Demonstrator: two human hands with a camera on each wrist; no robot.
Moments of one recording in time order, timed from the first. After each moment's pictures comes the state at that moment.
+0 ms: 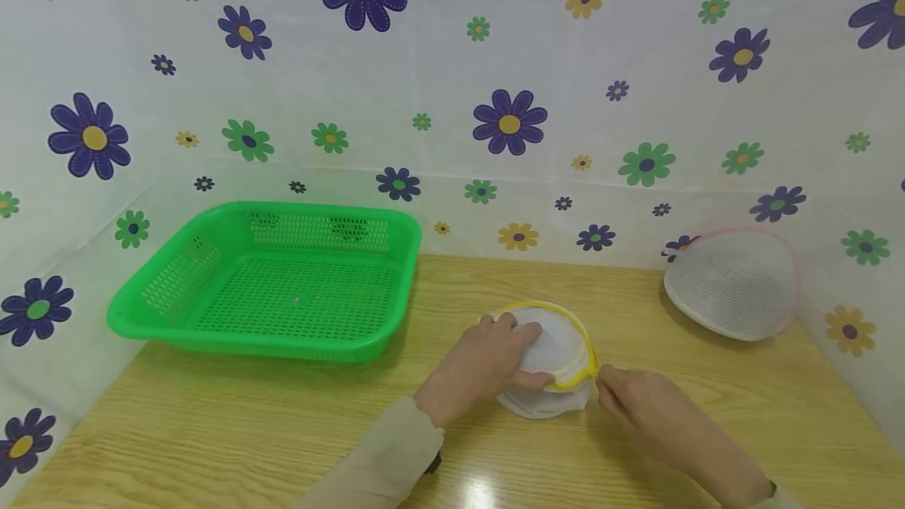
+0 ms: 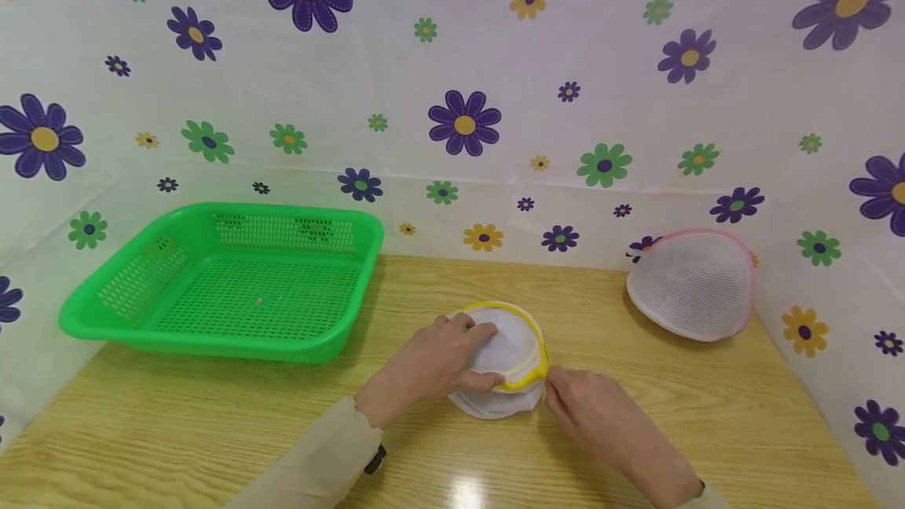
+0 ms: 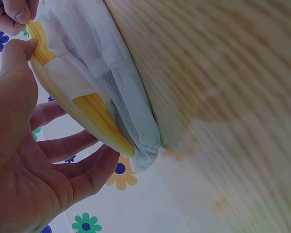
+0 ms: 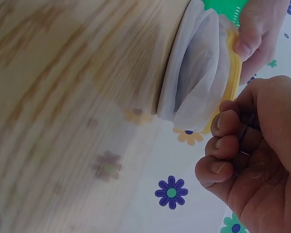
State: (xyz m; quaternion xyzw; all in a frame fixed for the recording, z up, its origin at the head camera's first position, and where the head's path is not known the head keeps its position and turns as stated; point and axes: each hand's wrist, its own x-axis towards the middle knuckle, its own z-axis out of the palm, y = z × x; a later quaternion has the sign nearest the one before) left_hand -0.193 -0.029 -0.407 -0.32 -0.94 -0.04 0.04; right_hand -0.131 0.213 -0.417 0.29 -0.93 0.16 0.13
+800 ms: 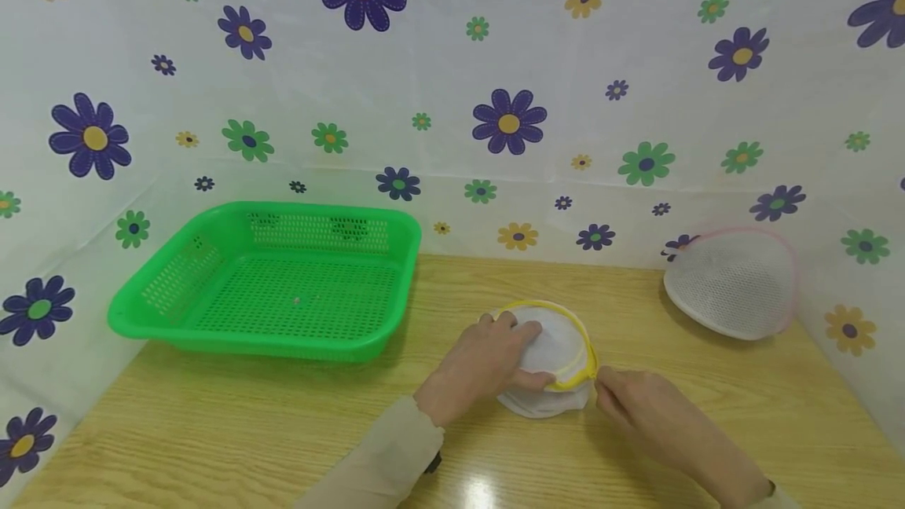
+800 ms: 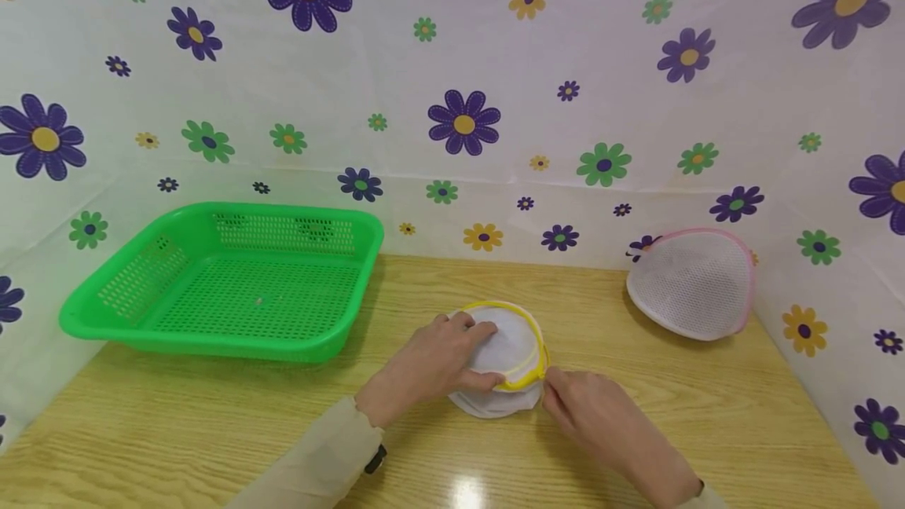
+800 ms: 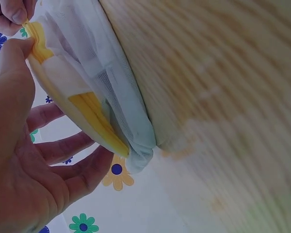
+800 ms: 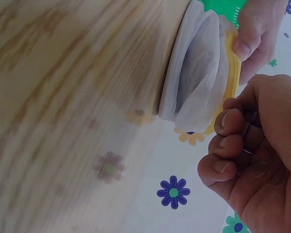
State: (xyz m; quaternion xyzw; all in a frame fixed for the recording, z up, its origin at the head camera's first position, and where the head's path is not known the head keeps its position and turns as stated) left_hand -0.193 -0.028 -0.409 -0.32 -0.95 -0.03 0.05; right_hand -0.131 0.215 -0.421 0.31 -0.93 0.17 0.14
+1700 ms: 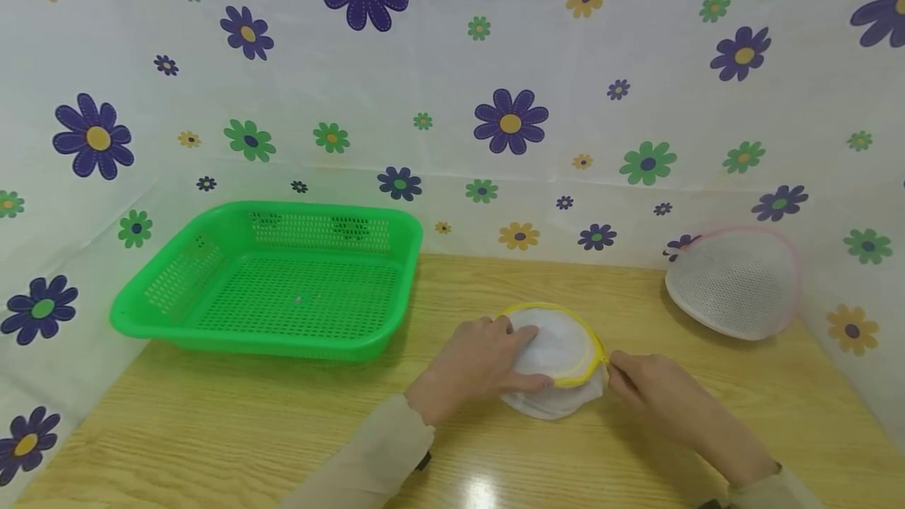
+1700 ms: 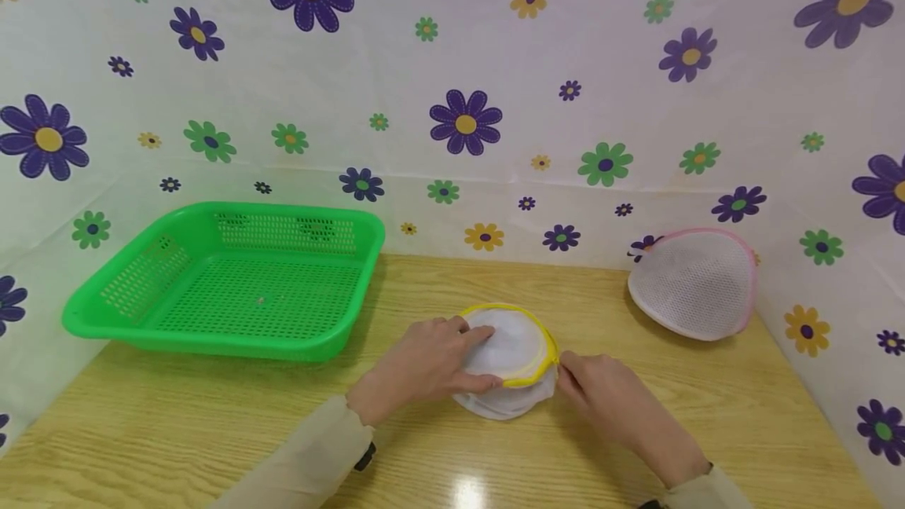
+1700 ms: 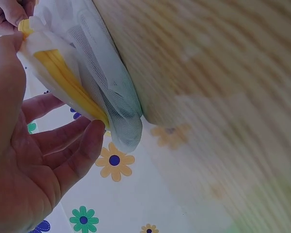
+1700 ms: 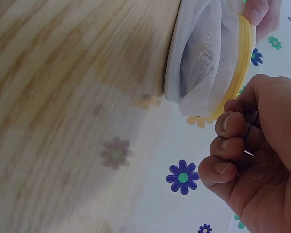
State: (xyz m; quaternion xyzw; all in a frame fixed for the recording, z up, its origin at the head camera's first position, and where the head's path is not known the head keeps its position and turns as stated) left_hand -0.196 -0.037 -0.409 -0.35 -0.94 0.01 0.06; right_hand -0.149 0.231 -0.422 0.31 -0.92 0.19 0.16
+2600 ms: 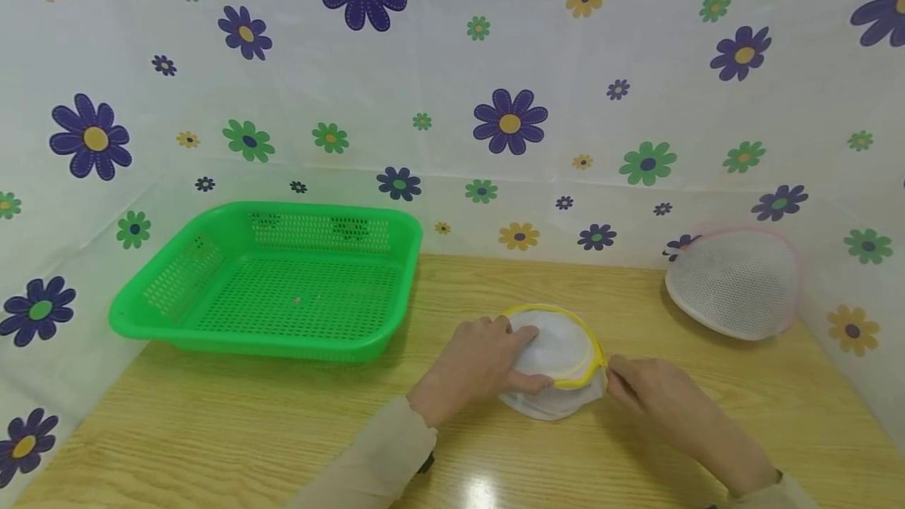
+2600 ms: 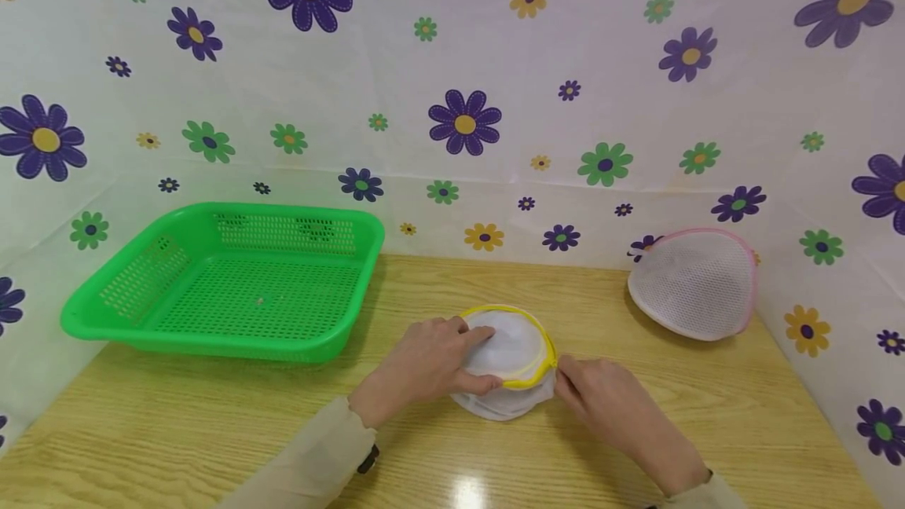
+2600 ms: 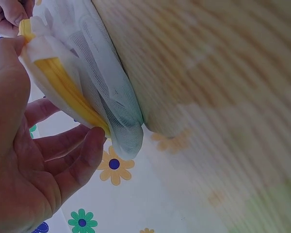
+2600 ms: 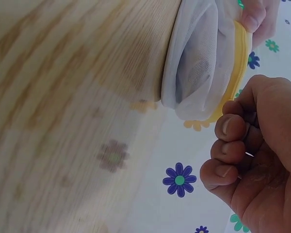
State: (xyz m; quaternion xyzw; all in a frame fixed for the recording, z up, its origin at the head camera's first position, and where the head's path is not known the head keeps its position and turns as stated) left_hand -0.195 -0.036 -0.411 -0.35 -0.93 0.03 0.10; right_hand -0.143 0.226 -0.420 0.29 -0.93 0.16 0.17
